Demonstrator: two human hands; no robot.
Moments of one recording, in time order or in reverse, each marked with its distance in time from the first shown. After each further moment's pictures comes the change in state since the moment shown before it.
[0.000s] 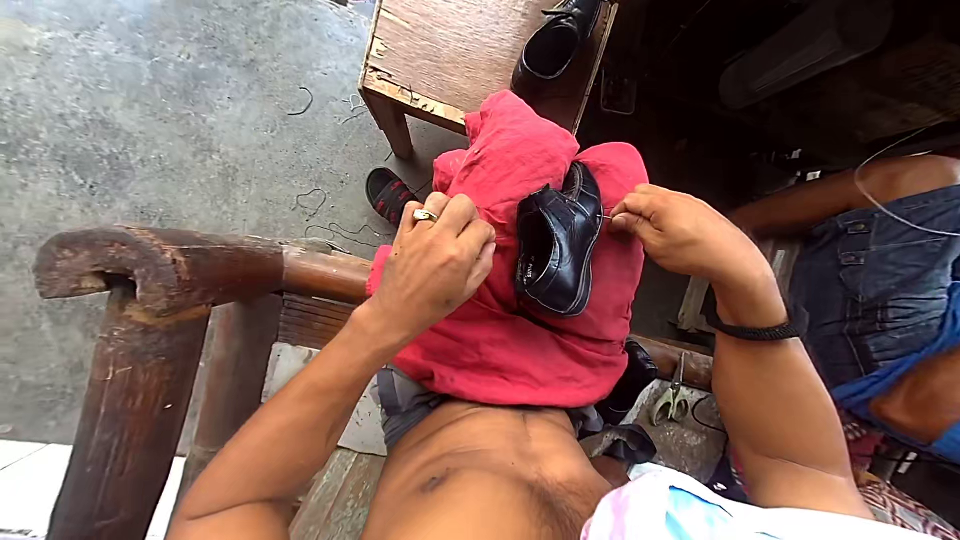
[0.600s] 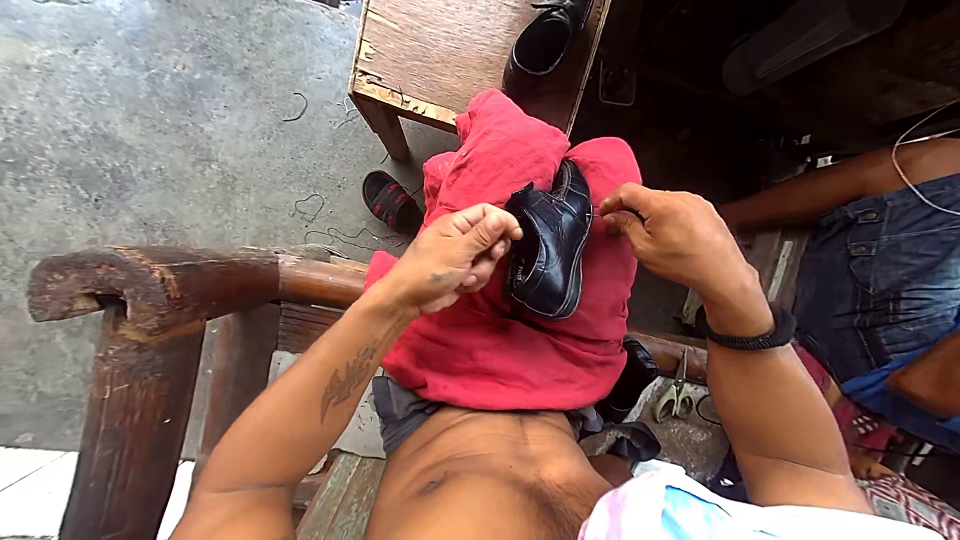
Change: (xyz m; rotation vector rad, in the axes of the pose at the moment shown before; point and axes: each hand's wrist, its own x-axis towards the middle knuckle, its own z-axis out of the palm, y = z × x) left_hand 0.025 0.007 0.009 -1.670 -0.301 -0.537; right_hand -0.013 -0.006 0.011 -0.037 0.205 -0.045
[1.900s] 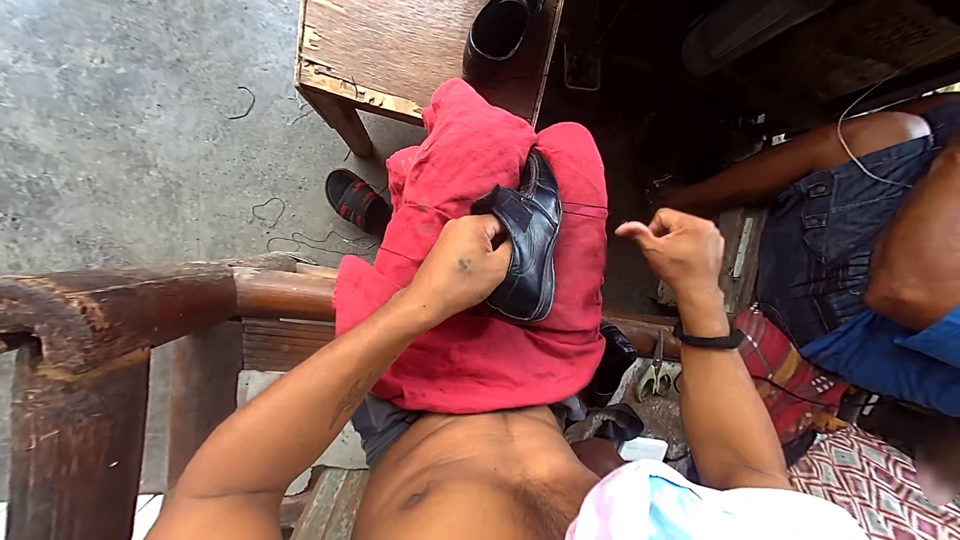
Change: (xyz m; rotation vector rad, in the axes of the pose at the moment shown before) left_hand 0.033 -0.020 0.030 0.953 0.208 0.119; right_hand -0.068 0.048 0.030 -0.062 0.146 0.654
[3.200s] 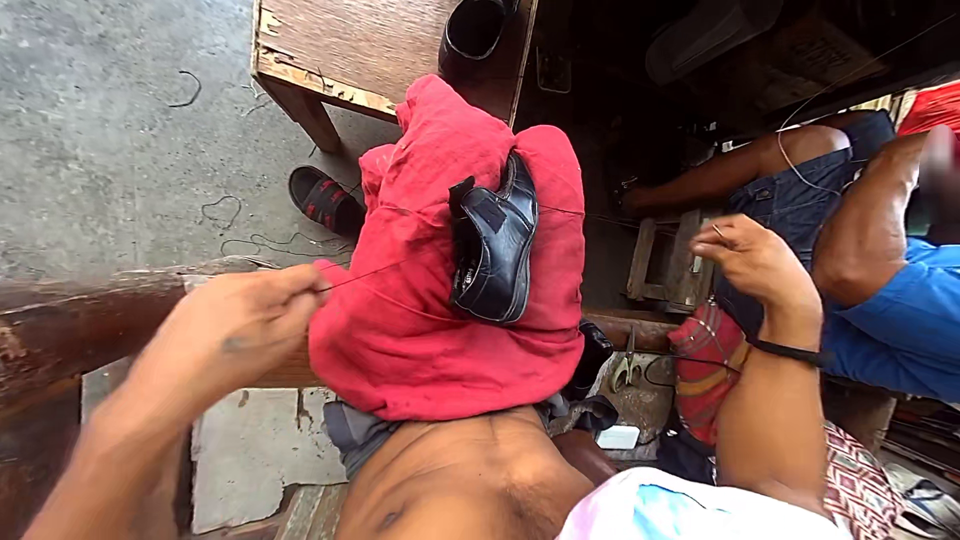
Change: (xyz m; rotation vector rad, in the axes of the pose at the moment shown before) left_hand -0.102 -0.085 -0.126 0.488 -0.040 0.050; right_hand 0.011 0.096 -0.088 -0.077 -0.271 -0.015
